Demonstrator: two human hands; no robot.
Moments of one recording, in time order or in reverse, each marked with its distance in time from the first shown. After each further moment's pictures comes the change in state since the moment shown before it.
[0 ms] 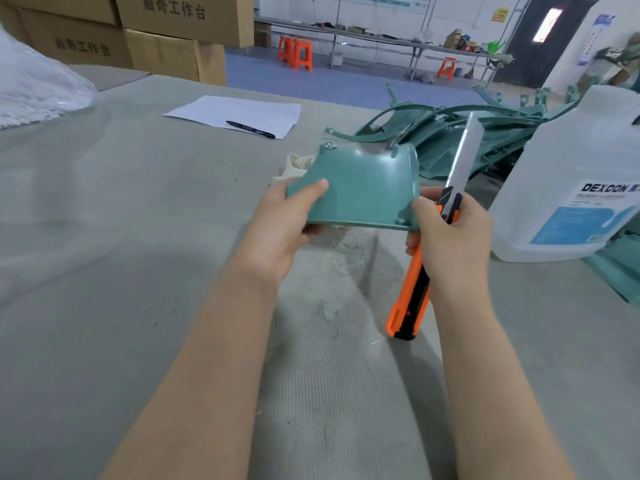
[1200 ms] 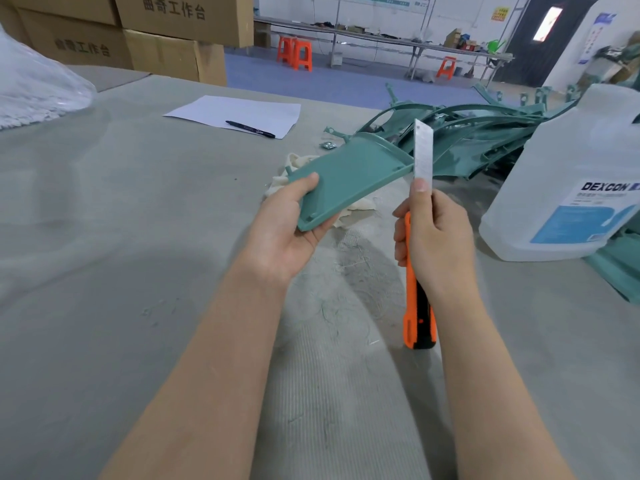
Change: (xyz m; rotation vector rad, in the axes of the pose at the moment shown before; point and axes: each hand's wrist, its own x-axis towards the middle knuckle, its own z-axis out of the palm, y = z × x) left_hand -0.009 0.009 0.007 -0.334 0.010 -0.166; right_hand -0.008 -0.001 0.006 -0.127 -0.149 -0.068
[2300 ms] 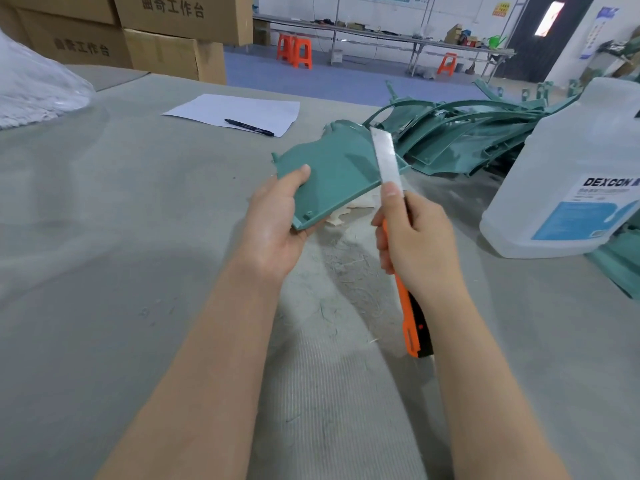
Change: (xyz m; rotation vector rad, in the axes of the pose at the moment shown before) left_hand 0.006 0.000 -0.004 0.119 0.034 0.143; right_hand -0.004 -0.003 0.007 -0.133 -0.149 -0.039
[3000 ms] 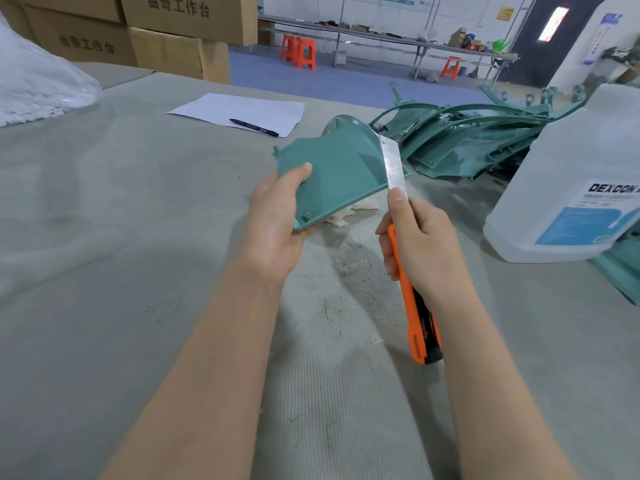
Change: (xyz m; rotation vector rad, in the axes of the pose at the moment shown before) left_hand -0.001 0.003 -0.003 0.044 0.005 0.082; right_hand -0.001 0.003 -0.004 0.086 -0.067 0.057
